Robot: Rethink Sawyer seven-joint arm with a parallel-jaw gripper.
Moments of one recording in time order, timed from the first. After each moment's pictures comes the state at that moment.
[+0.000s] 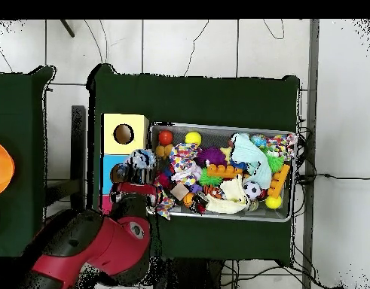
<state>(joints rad) 0.76 -0.40 -0.84 1.50 -1.37 -0.41 4.03</state>
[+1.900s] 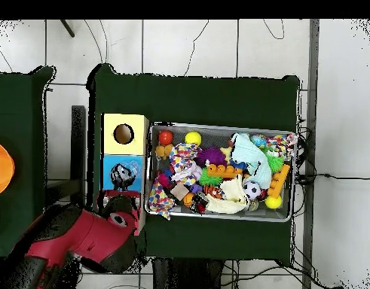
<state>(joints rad) 0.79 -0.38 -0.68 1.49 -1.58 -0.43 4.20</state>
